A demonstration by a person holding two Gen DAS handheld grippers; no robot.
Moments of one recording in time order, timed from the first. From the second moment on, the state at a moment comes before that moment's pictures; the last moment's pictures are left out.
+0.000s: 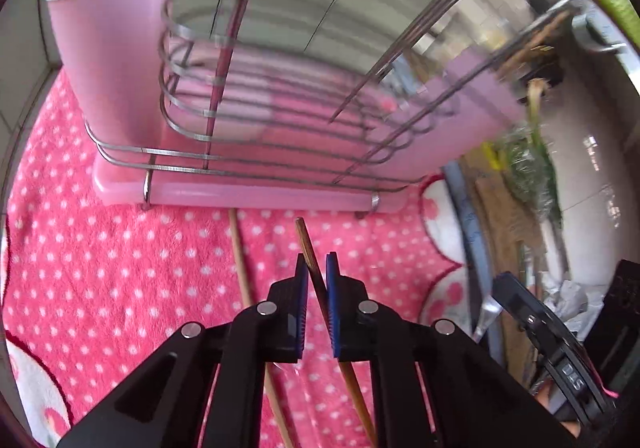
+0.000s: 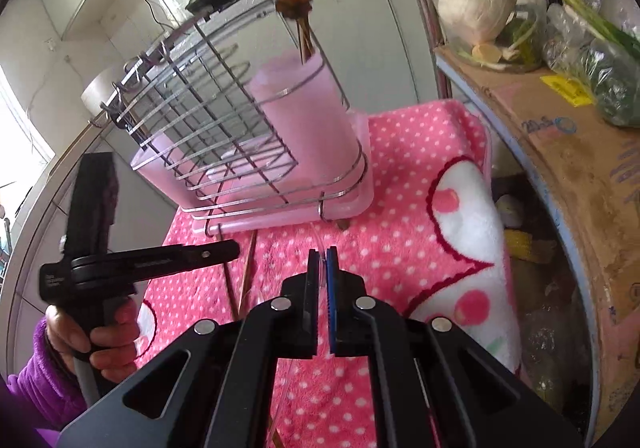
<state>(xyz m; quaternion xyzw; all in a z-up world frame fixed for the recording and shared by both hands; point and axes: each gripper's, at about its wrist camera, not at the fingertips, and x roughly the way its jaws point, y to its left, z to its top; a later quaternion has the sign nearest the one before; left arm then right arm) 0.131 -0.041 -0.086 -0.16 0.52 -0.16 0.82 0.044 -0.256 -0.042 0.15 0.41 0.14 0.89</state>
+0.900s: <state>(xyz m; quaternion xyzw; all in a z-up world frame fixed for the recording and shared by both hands) 0.060 0.054 0.165 -0.14 0.25 -0.13 0.95 0.045 -0.259 0.123 0.07 0.22 0.09 0.97</state>
